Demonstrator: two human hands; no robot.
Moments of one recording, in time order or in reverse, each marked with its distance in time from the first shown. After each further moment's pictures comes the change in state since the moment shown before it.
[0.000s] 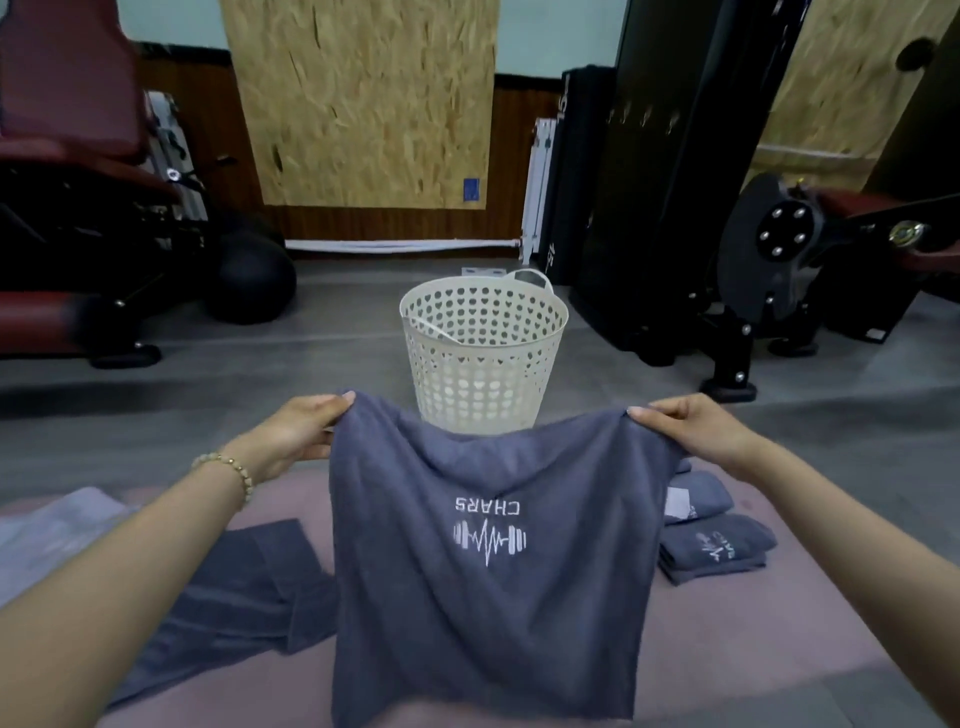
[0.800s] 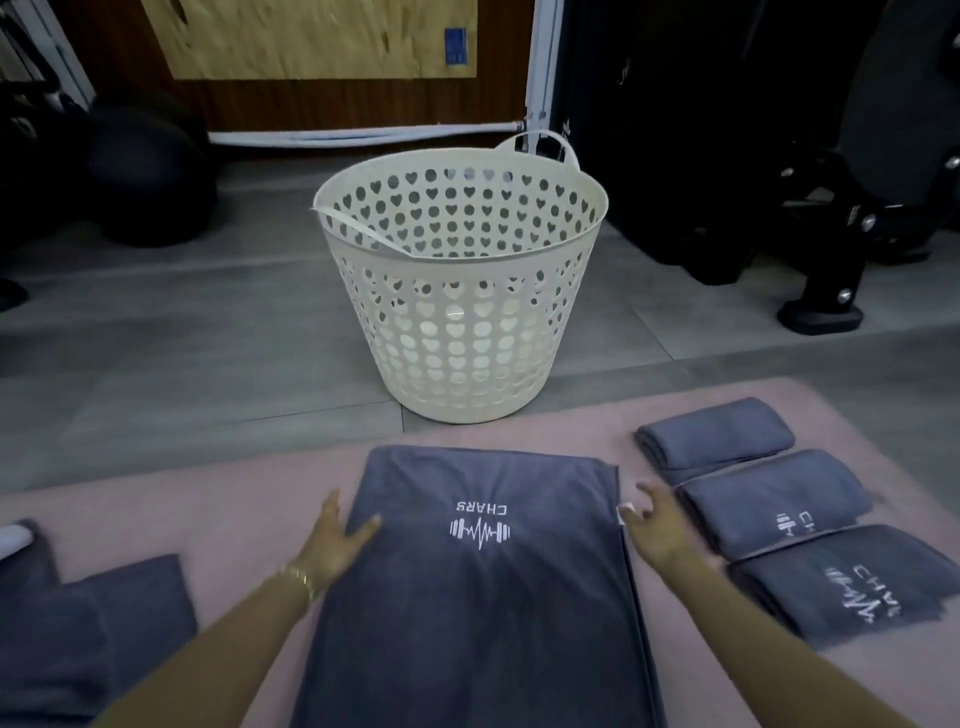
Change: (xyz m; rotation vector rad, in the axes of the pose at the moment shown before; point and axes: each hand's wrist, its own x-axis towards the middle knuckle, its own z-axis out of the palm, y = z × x) left_hand 0.268 -0.260 0.153 0.131 0.093 -0.305; right_hand 0.247 0.325 0.162 0.008 0.297 0.449
